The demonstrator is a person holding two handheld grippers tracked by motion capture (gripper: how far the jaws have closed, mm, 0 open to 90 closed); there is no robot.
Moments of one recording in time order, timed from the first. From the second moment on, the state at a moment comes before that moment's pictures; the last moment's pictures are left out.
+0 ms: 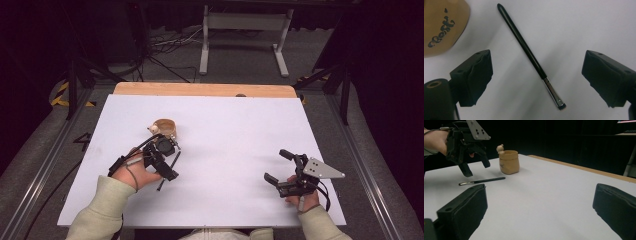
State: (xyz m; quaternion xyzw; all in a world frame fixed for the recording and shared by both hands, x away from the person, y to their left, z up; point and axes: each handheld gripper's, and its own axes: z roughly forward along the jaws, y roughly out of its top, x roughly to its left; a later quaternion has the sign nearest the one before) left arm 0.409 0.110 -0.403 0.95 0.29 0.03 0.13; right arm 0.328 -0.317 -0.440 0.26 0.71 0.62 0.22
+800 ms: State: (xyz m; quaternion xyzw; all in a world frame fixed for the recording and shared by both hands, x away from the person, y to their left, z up) left arm 0.414 0.106 -0.416 0.95 0.30 0.02 0.11; right arm 0.327 -0.319 -0.440 0.26 0.71 0.62 0.22
